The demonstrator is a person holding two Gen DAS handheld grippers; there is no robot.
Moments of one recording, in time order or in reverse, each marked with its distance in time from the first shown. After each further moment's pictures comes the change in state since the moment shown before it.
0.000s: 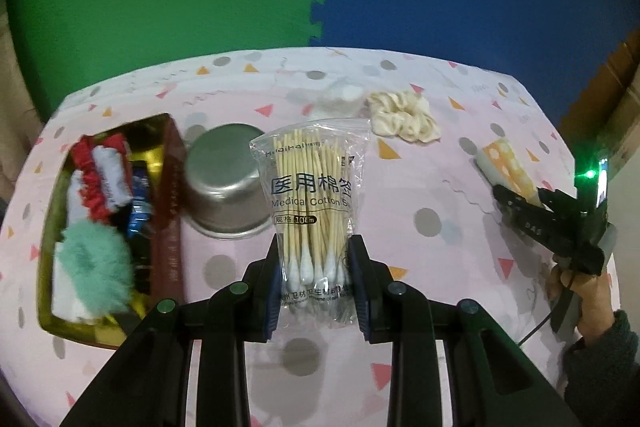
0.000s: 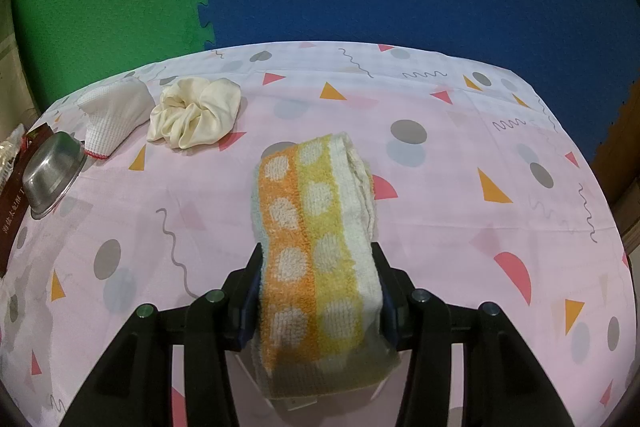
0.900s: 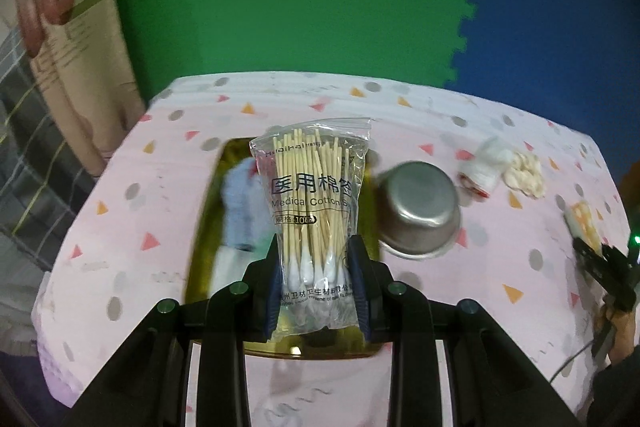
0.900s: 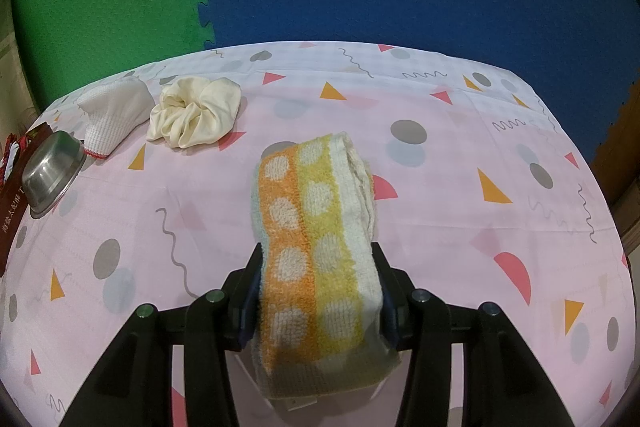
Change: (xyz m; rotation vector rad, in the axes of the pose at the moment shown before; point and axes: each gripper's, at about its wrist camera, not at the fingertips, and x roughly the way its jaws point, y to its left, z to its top) left arm -0.056 0.144 0.008 -0.175 -0.044 0.222; right arm 0.000 0.000 0.000 -0.001 0.000 -0.002
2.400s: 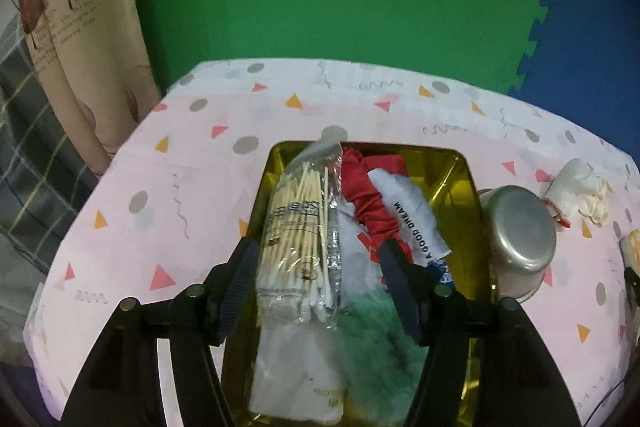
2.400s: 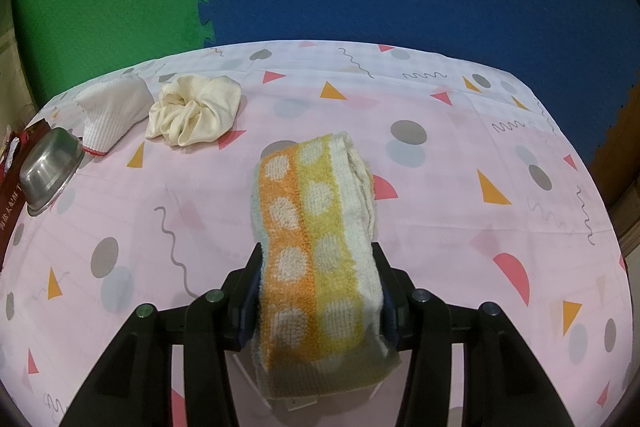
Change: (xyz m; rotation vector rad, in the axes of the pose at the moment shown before) left arm 0.078 0.053 0.018 -0.033 -0.010 0.056; right arm 0.000 0.000 0.000 -0.006 0.002 -0.004
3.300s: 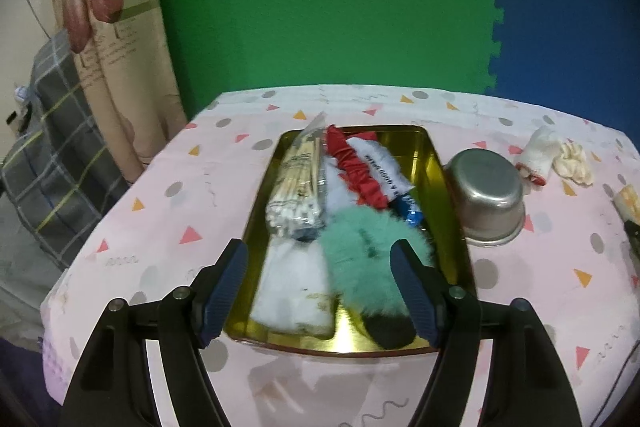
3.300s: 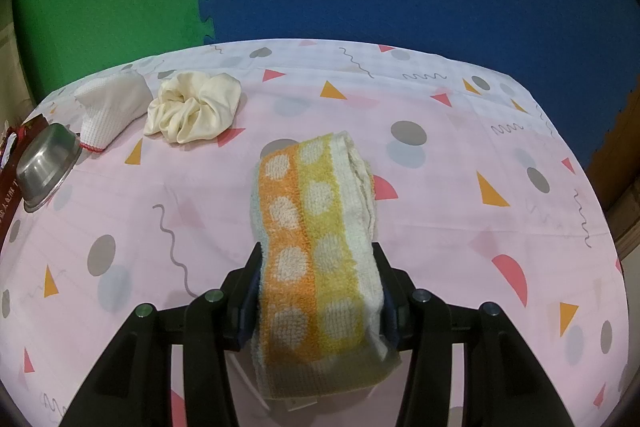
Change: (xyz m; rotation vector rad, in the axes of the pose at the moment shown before) left arm -0.060 -0.024 -0.078 0.047 -0.168 0.091; right arm -0.001 -0.002 0.001 -0.013 0.003 -0.011
